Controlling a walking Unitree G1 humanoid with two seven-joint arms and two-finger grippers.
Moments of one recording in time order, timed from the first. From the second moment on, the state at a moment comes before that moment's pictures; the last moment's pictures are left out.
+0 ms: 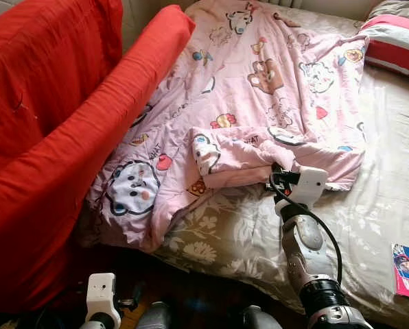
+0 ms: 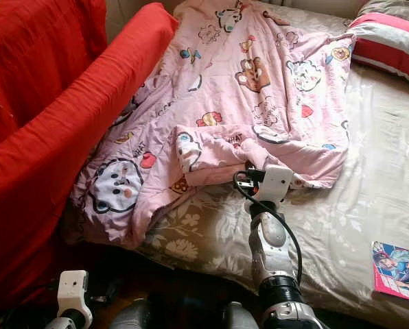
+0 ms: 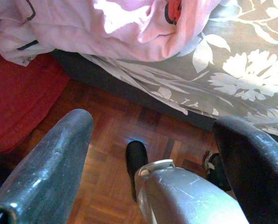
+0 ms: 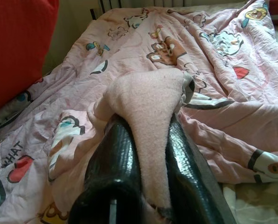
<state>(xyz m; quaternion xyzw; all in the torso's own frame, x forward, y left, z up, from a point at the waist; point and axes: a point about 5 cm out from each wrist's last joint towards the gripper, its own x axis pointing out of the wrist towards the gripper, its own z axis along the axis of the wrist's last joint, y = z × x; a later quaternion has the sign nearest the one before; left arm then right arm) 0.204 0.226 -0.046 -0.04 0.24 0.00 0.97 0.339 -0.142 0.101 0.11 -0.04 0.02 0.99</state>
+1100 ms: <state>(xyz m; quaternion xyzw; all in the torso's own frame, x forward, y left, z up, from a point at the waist) 0.221 0.229 -0.040 -0.03 0.25 0.01 0.97 0.344 -0.144 0.106 0.11 -0.06 0.00 0.99</state>
